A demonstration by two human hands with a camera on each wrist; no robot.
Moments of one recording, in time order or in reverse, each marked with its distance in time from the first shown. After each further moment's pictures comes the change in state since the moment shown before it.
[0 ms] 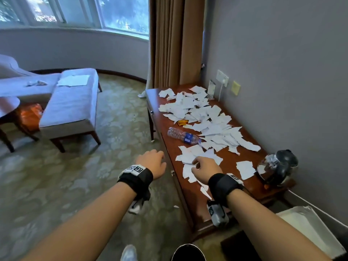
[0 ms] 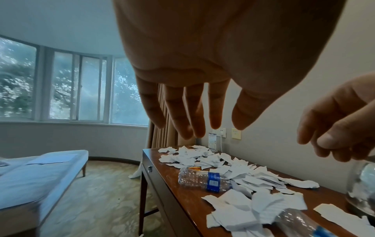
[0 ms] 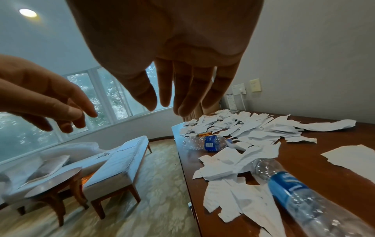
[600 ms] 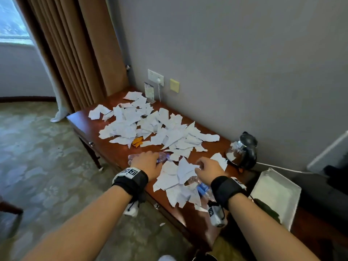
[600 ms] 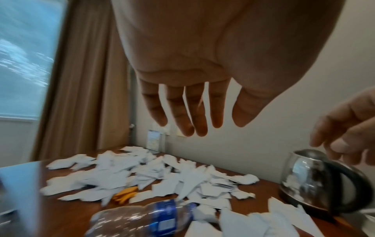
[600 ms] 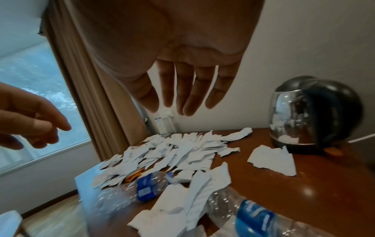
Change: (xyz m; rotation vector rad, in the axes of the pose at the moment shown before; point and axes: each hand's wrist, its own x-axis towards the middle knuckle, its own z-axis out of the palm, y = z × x) left_hand 0.214 0.012 -0.038 0.066 -0.081 0.546; right_hand 0.082 0.012 -0.026 0.163 0.292 0.521
